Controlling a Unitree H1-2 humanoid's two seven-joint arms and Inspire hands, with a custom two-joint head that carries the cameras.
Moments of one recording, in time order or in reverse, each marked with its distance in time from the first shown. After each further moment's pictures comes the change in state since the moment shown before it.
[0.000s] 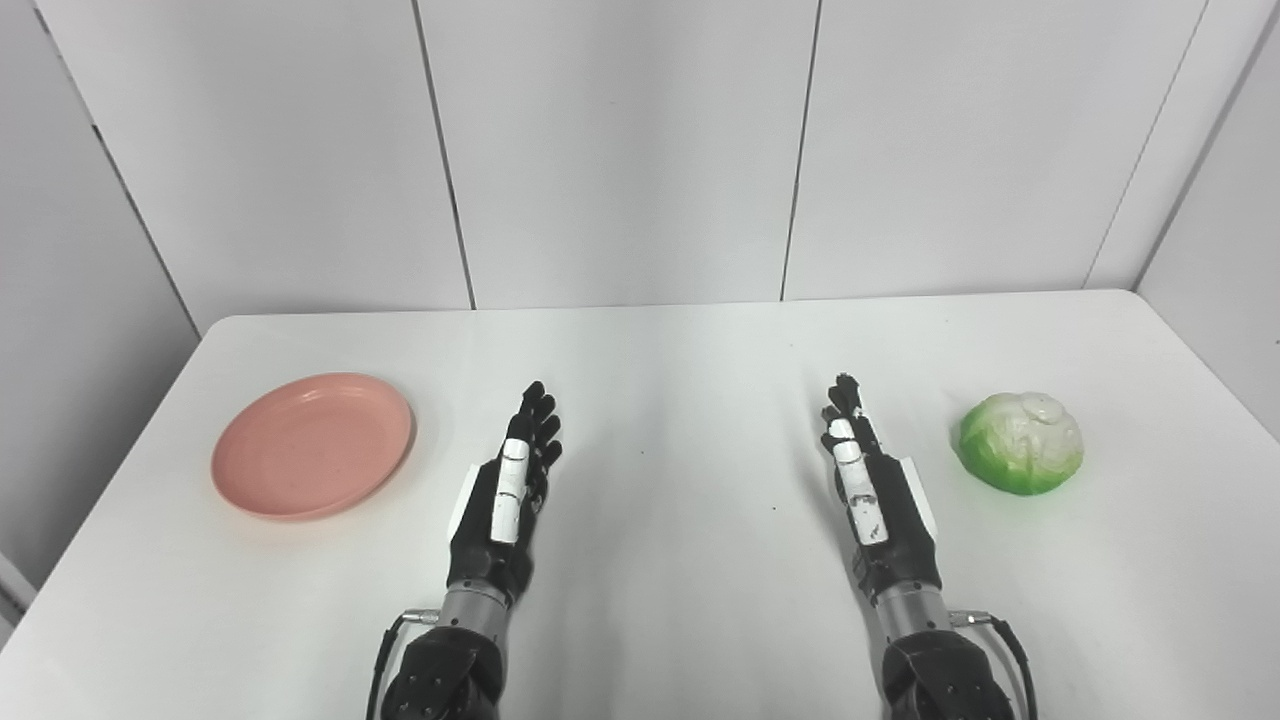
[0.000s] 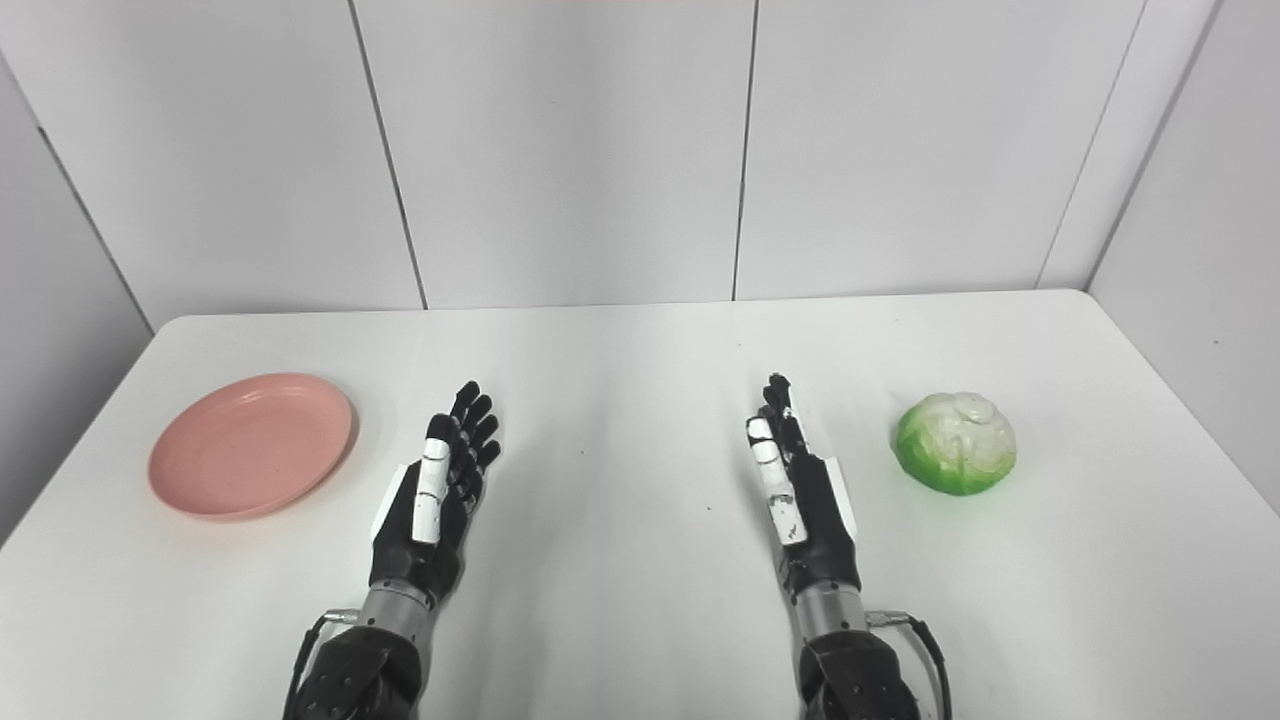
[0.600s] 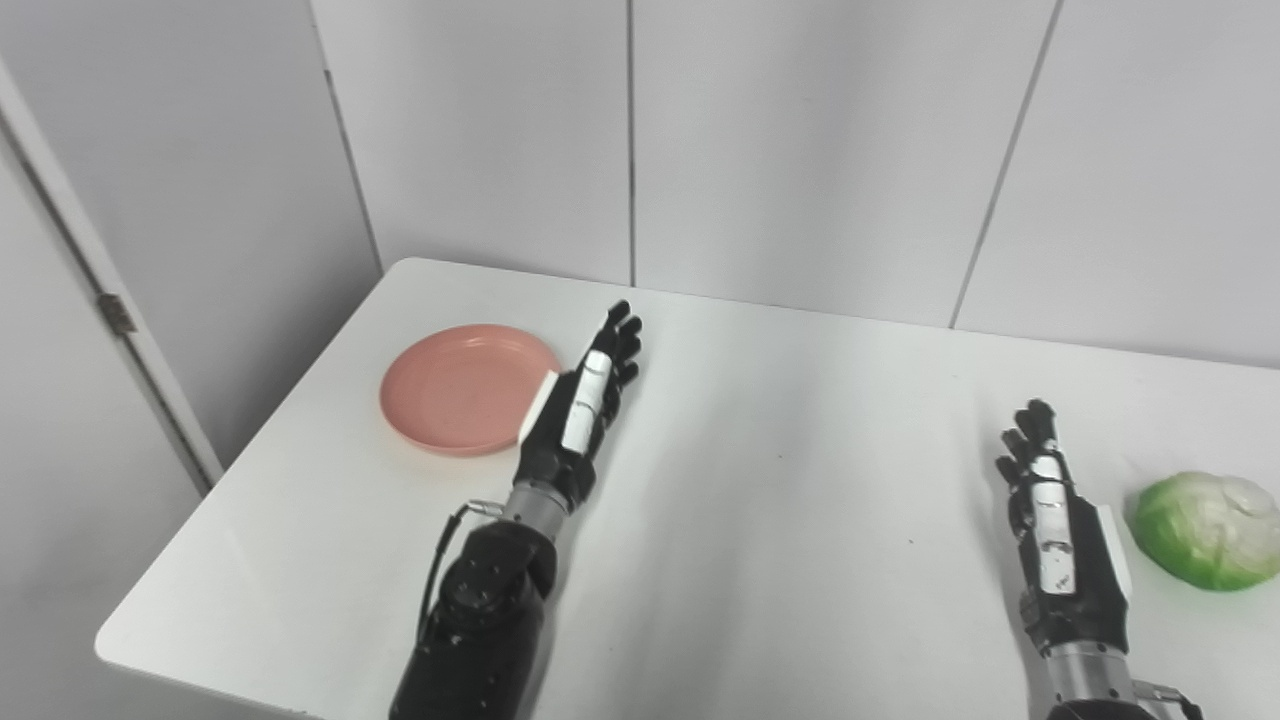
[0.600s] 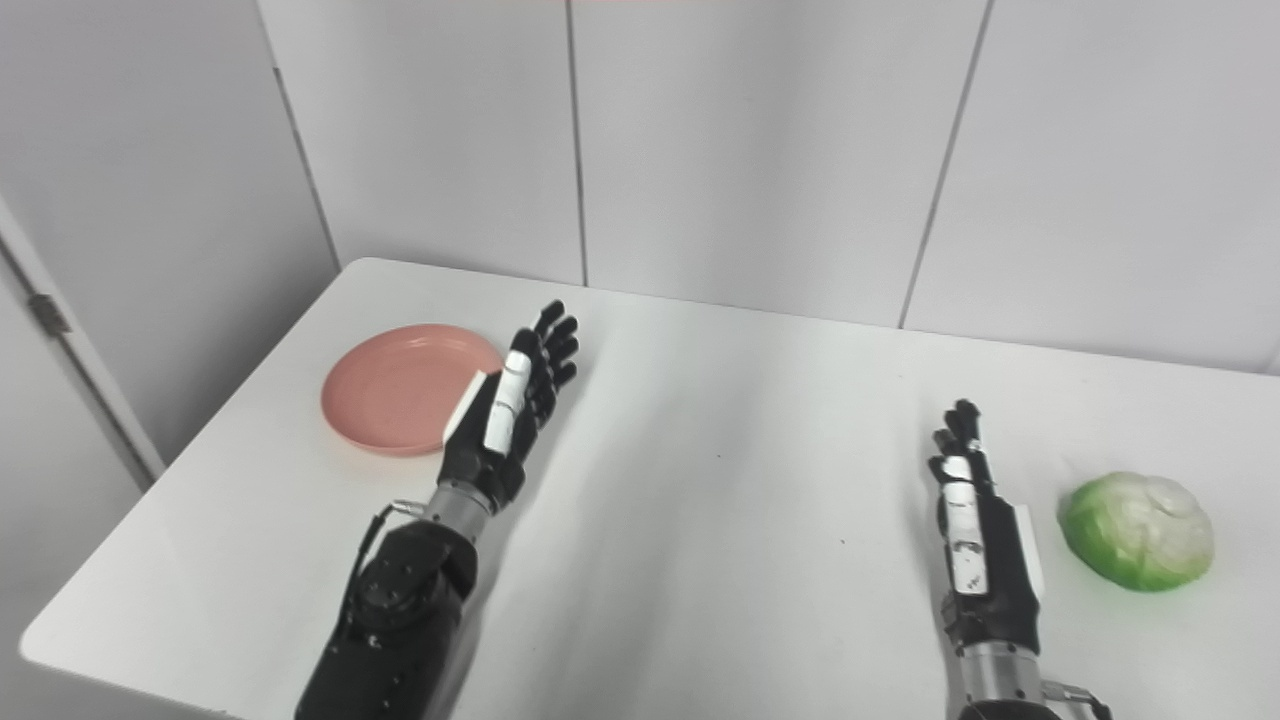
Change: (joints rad) left arm -0.085 0.115 0.121 -0.106 -0.012 0.099 0.029; right arm -0.048 -0.086 -0.031 0.088 0.078 -0.104 0.091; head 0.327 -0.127
